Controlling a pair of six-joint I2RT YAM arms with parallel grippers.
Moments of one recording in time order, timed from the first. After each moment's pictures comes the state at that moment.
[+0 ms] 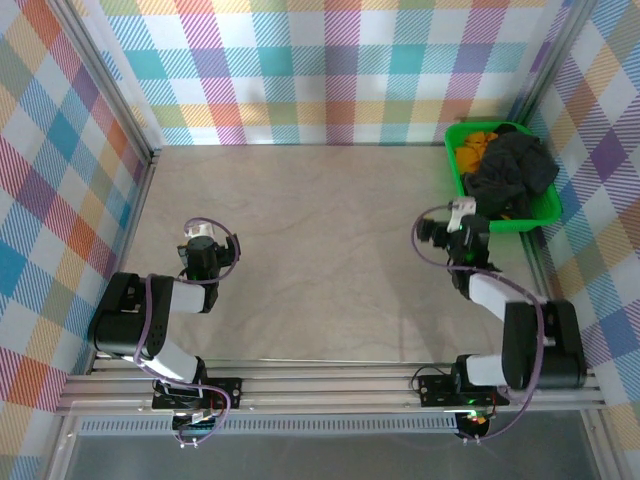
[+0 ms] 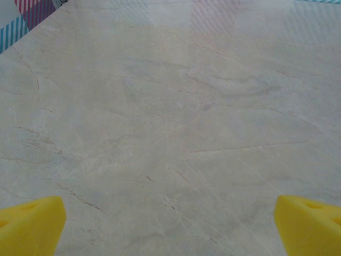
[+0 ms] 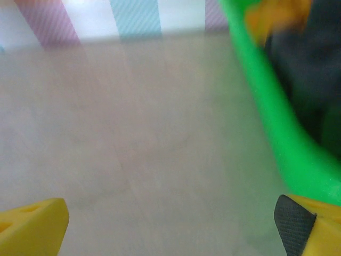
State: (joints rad) left arm -0.10 1.54 0.39 0.70 -0.28 -0.14; right arm 0.06 1.30 0.59 0.36 0.00 0.10
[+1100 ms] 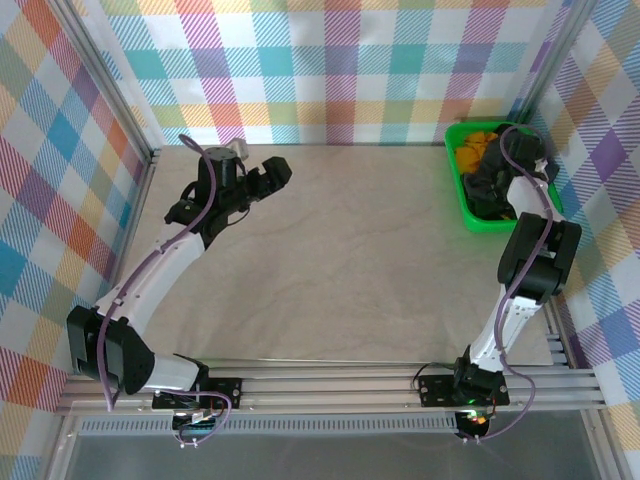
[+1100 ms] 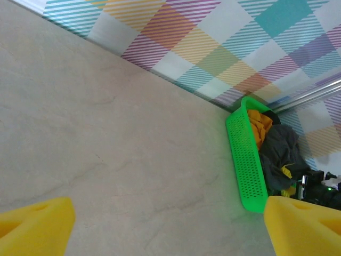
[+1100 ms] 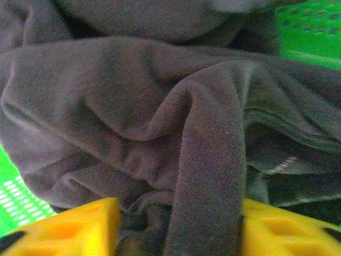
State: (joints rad) left arm -0.36 1.38 1.27 -0.33 0.13 -0.74; right arm -0.27 1.99 1.57 -0.42 0.08 0.94
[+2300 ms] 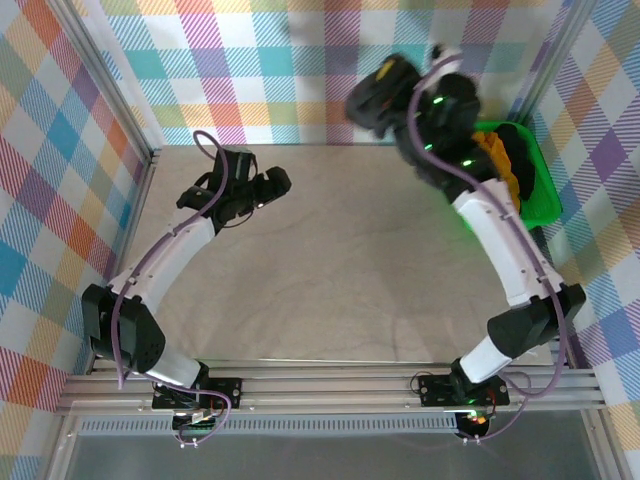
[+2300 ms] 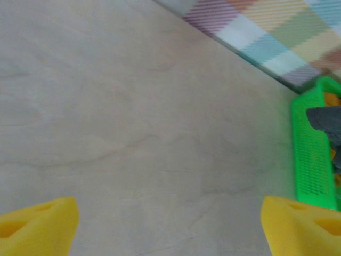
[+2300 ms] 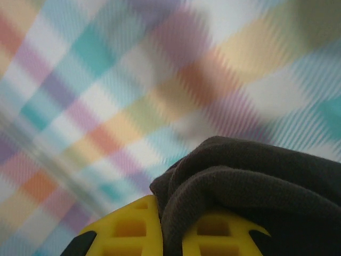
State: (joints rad) left arm -0.37 1.50 1.38 -0.59 -0.01 -0.74; right arm 0.47 1.57 1.80 -0.16 0.04 0.61
